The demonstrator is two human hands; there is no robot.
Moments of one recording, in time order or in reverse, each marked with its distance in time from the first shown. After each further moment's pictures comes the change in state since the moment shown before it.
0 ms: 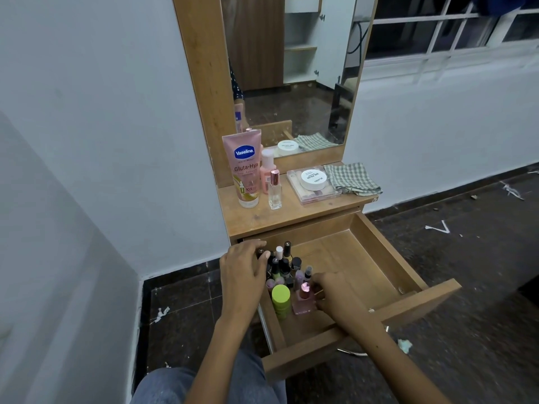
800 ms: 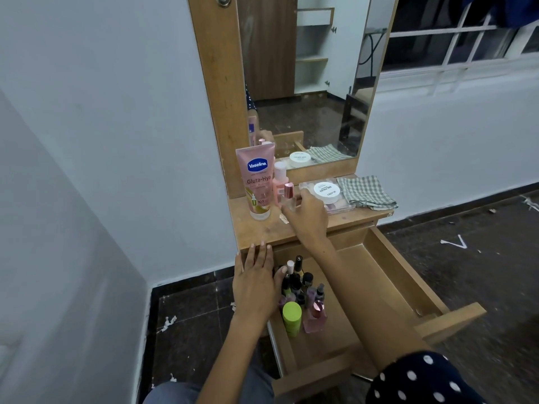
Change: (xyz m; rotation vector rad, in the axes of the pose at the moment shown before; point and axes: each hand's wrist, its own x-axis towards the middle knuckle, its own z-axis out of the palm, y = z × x) left_hand 0.022 -0.006 0.011 0.637 -0.382 0.015; right_hand 0.141 -0.092 -0.060 0.320 0.659 -0.010
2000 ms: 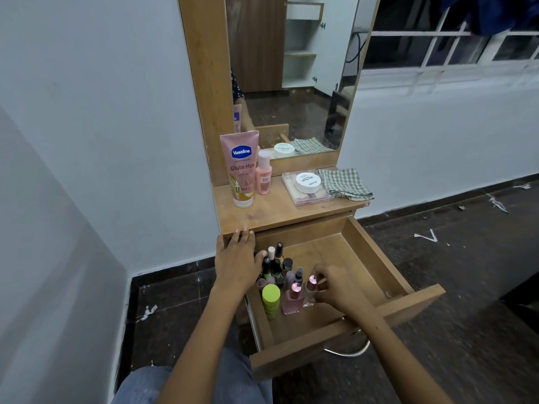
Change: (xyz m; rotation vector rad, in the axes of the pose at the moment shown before) left_hand 0.005 0.003 -0.022 0.014 -0.107 0.006; right_hand -0.118 0.094 -0.087 -0.194 -0.646 0.080
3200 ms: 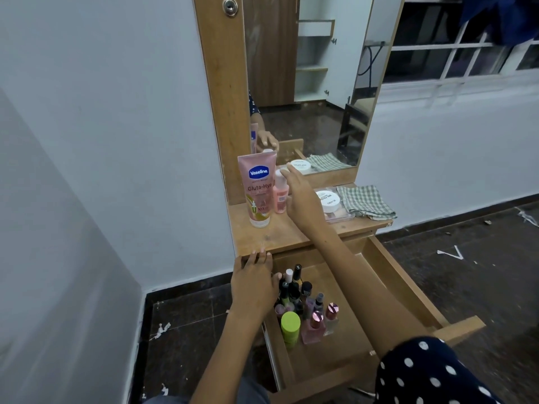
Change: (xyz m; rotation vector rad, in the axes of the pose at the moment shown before) left_hand 0.003 -0.002 -0.007 -0.006 0.042 0.027; right_hand 0.159 -0.126 -0.049 -0.058 0.579 -0.443
